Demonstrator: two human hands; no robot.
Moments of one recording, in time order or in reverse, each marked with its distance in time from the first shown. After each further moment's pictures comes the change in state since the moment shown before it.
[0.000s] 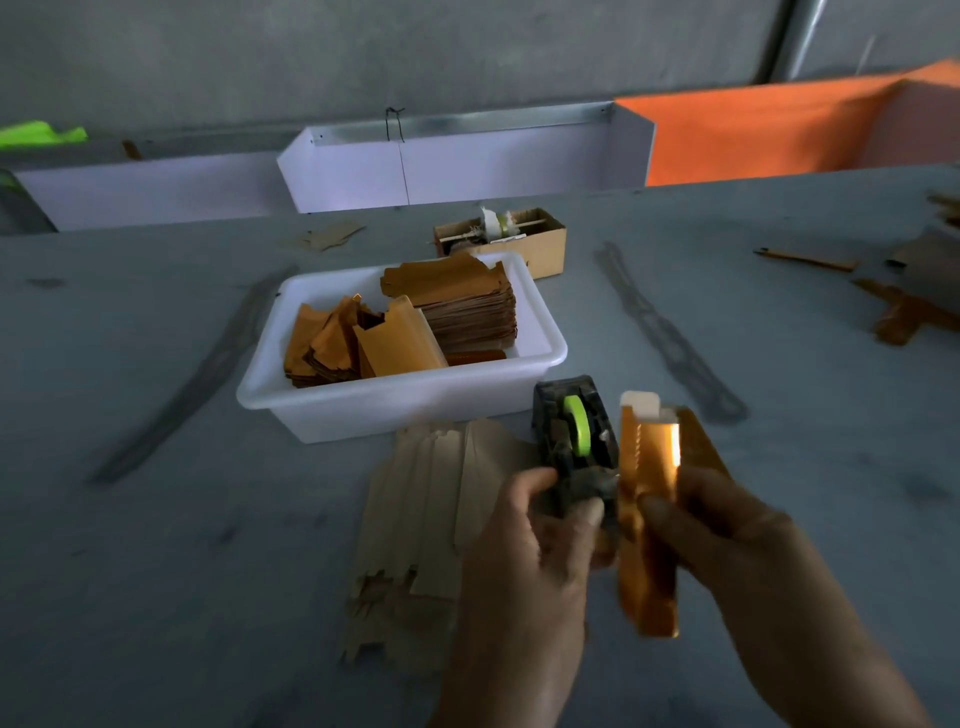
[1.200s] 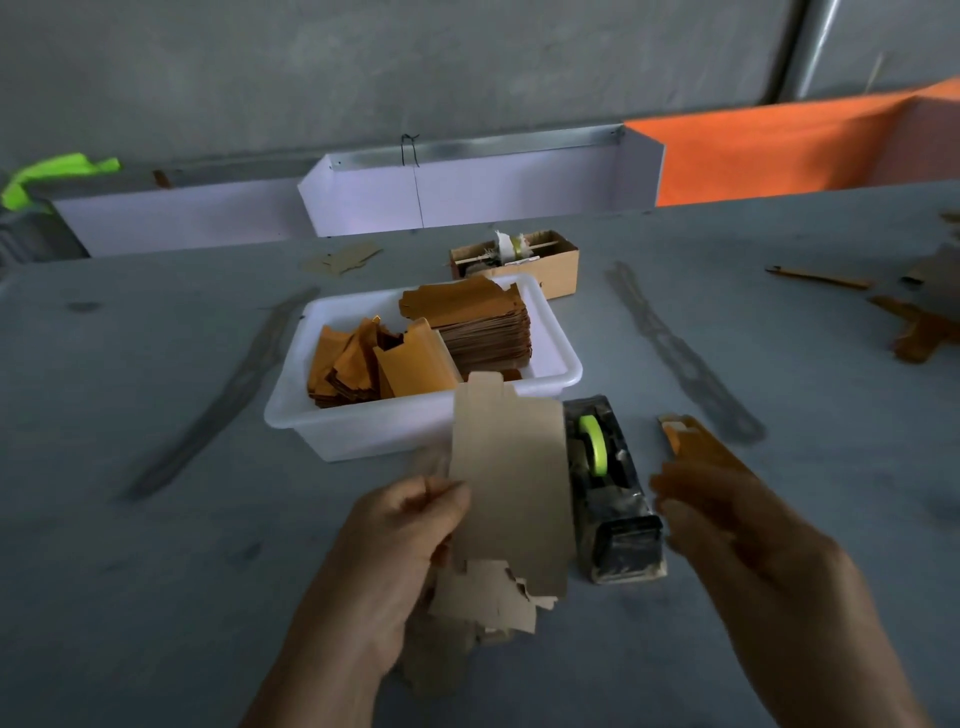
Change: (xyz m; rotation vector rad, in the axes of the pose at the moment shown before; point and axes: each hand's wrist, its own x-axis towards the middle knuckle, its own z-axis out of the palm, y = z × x) left_hand 0.026 0.006 -0.086 -0.099 0.072 -0.140; right_hand -0.016 -0.018 0.010 -0.235 0.192 -0.250
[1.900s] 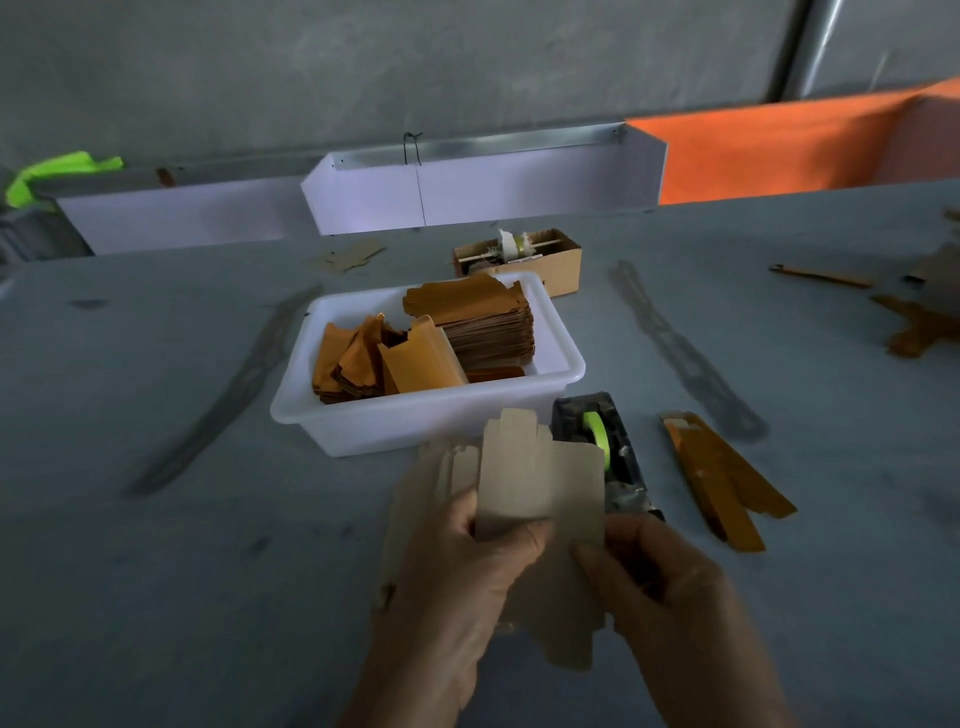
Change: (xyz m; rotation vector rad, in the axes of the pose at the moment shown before) left_hand -0.018 -0.012 0.034 -0.103 -0.049 0.021; right_hand -0.016 0.008 0.040 0.112 -0.226 0.177
